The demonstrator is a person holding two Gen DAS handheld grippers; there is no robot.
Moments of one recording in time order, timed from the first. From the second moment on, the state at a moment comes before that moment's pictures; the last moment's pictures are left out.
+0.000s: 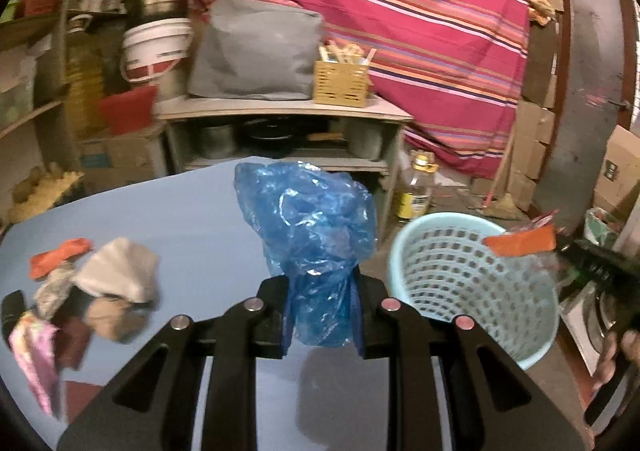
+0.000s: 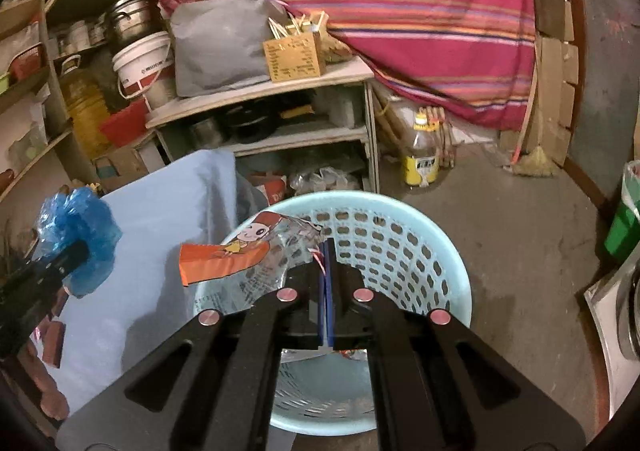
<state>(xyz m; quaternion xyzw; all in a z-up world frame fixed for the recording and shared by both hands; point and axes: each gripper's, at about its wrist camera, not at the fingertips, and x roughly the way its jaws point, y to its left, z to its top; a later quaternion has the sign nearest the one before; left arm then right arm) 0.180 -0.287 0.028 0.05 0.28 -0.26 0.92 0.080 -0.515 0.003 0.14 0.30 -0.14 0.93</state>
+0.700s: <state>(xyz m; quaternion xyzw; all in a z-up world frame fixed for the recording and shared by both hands) 0.179 -0.366 0.010 0.06 0.30 -0.32 0.90 0.072 -0.551 -0.009 0.19 0.29 -0.18 0.92</state>
